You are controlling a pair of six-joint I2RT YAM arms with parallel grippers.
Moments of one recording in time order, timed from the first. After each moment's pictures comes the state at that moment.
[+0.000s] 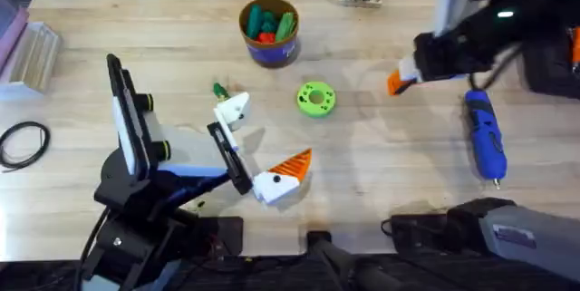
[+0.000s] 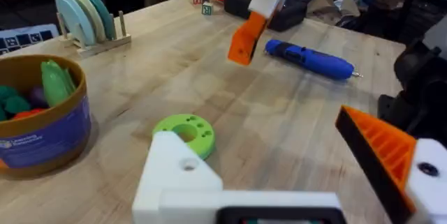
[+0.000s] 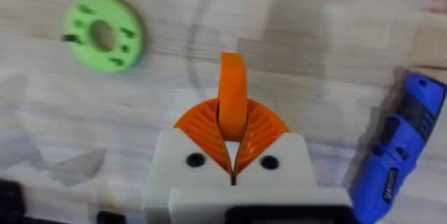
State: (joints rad) left arm -0.34 0.03 0.01 -0.06 0.74 -0.05; right arm 0.22 1.35 1.18 -1.13 -0.02 0.11
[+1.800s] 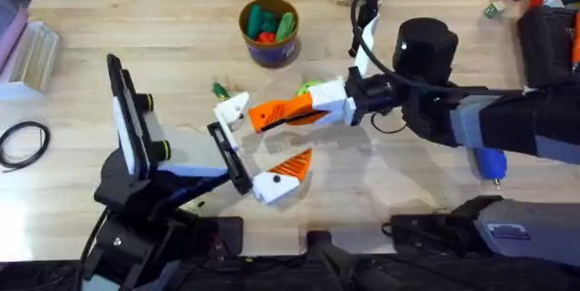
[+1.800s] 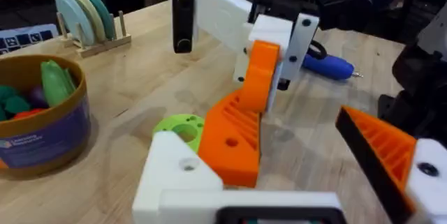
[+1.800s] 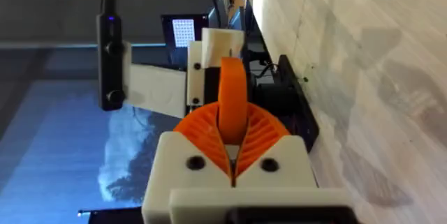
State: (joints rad) left arm -0.34 0.03 0.01 -0.06 0.74 -0.05; right arm 0.44 1.48 0.50 0.63 -1.26 1.15
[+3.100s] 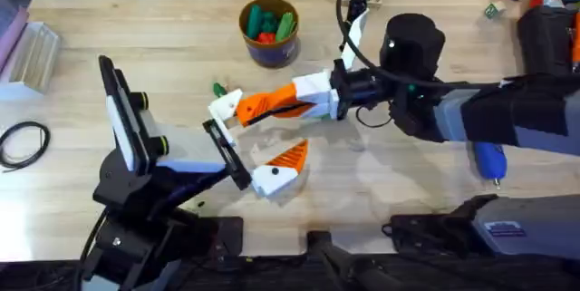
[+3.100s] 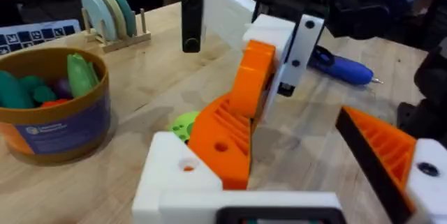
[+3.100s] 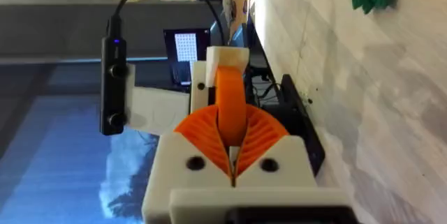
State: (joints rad) left arm -0.33 0.03 0.01 -0.06 0.69 -0.07; right arm 0.50 1.55 0.54 0.74 -1.16 1.26
